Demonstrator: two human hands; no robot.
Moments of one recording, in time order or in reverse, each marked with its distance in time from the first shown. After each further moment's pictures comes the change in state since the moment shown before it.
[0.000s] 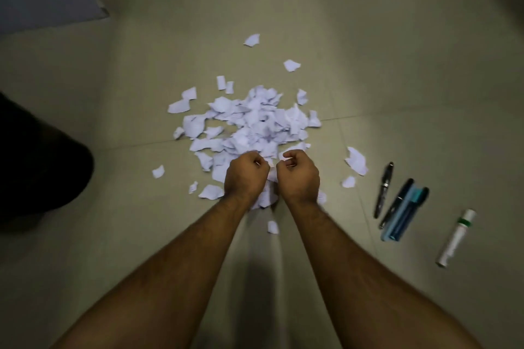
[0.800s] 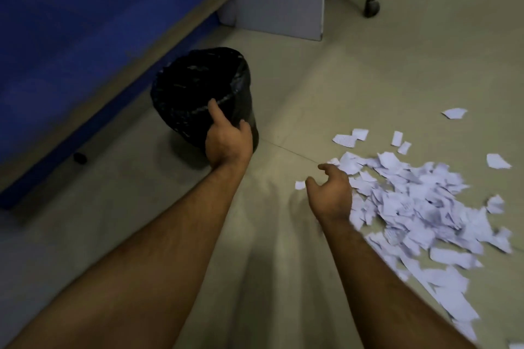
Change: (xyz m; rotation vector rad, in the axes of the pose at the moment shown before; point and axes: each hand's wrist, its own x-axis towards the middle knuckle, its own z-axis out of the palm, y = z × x) left_hand 0.005 -0.112 -0.290 0.039 0.969 -0.493; right_hand -0.066 -0.125 0.171 -0.123 -0.469 -0.409
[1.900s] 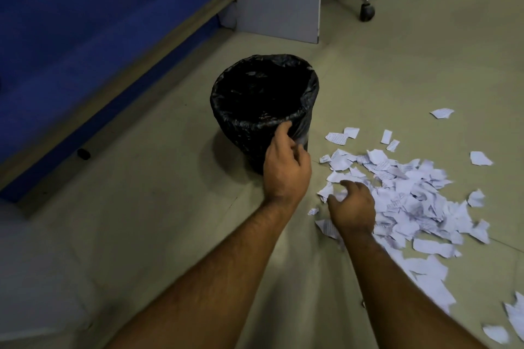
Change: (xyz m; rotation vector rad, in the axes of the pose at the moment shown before) left_hand -0.122 0.033 0.026 -0.398 -0.075 0.397; right_hand -0.003 0.066 -0.049 -0.284 0.014 -0.060
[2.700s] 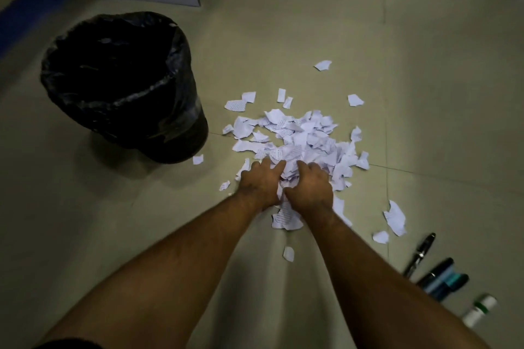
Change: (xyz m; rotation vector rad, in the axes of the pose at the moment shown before) left_hand -0.096 -0.018 0.139 0.728 -1.218 0.306; right_hand -0.015 0.100 -0.057 -0.321 -0.116 0.120
